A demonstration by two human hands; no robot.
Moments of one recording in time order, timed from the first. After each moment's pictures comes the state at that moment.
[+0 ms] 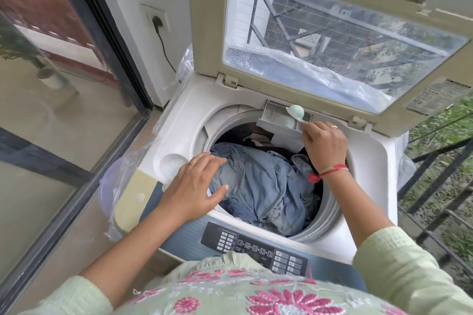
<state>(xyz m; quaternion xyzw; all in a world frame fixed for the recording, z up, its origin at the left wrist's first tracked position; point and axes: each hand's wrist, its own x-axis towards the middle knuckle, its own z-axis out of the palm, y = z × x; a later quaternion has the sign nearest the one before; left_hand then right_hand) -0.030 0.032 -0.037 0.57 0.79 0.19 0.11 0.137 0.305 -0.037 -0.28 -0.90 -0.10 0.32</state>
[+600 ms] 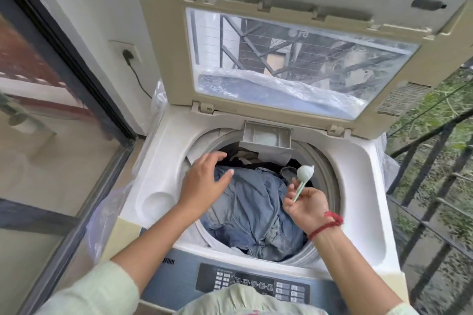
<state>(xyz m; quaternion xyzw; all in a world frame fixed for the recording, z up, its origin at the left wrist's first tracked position) -0.044 0.121 -0.034 0.49 0.80 0.32 0.17 0.164 0.232 -0.045 -0.50 -0.04 0.81 0.31</state>
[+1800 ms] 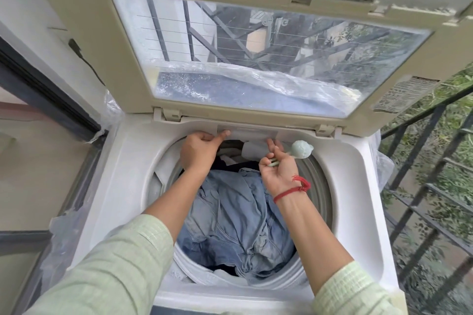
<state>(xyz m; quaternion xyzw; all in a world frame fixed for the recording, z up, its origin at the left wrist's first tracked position) -0.063 0.261 -0.073 0.19 0.85 0.39 0.28 0.093 0.310 -0.058 -0.46 0.04 0.78 0.43</state>
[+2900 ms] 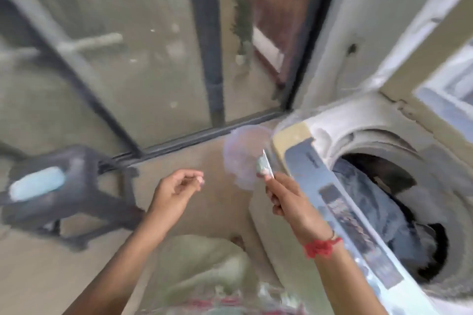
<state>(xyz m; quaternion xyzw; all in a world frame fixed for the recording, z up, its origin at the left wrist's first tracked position) 0.106 -0.270 -0.001 -0.06 0.77 0.64 0.07 0.123 -0.037 0.027 -0.13 -0.73 0.65 -0.17</state>
